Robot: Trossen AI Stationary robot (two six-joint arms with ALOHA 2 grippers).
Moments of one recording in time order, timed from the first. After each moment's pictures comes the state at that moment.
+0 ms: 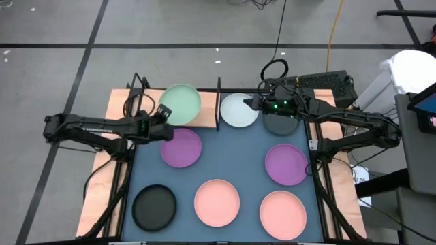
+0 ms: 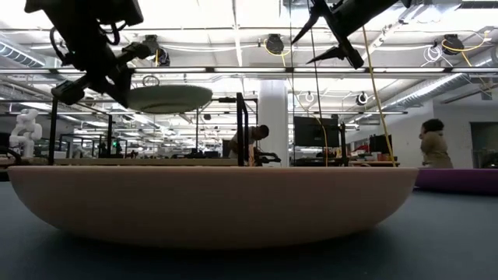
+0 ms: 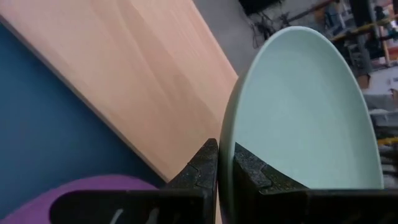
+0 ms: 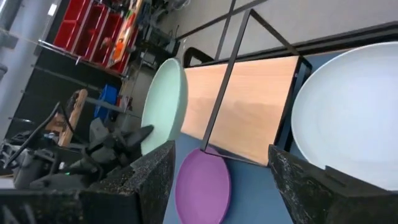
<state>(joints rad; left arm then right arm) 0.07 1.09 0.75 -0.87 -0.85 -2.22 -0.32 1.14 0.98 -0.28 0.15 1.11</state>
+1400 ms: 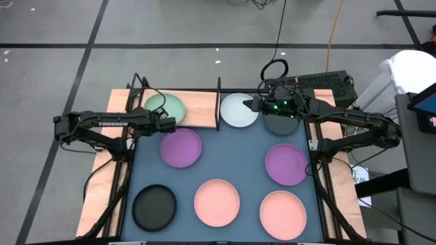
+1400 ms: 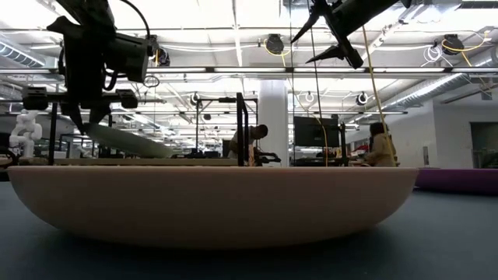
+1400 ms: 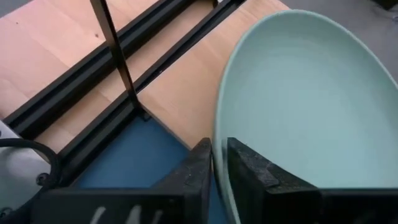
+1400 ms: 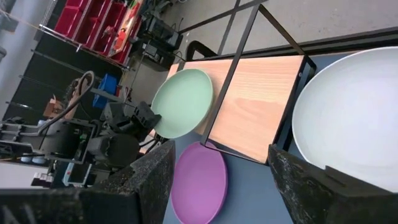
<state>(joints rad) 0.29 1.27 0.75 -1.18 -0.69 -2.04 -0.32 1.14 0.98 -0.28 0.13 1.06</state>
